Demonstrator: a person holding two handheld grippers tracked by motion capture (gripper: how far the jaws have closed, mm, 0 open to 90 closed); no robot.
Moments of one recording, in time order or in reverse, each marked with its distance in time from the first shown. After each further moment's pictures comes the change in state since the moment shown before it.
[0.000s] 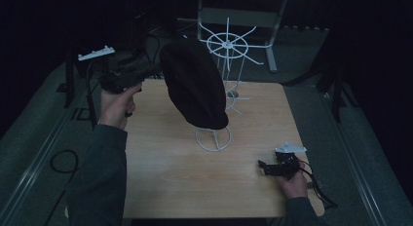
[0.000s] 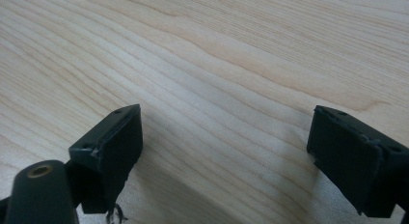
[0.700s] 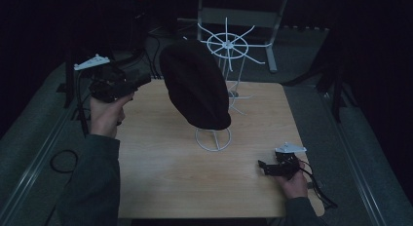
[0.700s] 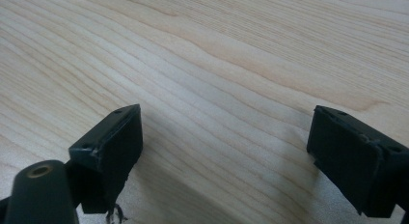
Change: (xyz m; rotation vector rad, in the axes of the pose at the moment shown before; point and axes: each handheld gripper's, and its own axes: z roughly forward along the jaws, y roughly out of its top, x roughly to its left) left arm -0.002 -0.014 -0.023 0.069 0.179 0.075; right arm 0.000 0.000 0.000 0.000 -0.001 0.000
